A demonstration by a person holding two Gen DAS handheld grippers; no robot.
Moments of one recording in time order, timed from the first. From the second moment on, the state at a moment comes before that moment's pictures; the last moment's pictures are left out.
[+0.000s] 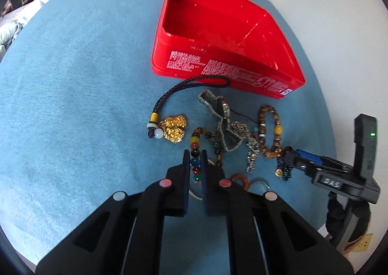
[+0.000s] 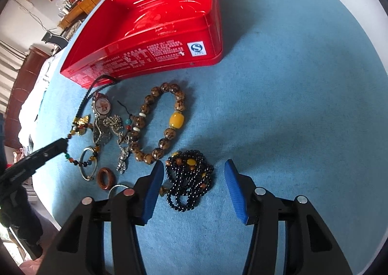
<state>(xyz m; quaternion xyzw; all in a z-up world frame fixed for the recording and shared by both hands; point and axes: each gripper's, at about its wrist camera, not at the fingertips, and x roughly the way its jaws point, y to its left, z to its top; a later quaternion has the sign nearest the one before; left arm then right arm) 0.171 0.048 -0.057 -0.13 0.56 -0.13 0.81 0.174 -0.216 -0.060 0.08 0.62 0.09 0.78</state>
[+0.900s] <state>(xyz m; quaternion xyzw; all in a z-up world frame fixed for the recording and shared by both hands) 0.142 0.045 -0.001 -0.14 0.49 -0.15 0.85 0.152 -0.212 0.001 0.06 0.55 0.12 0.83</state>
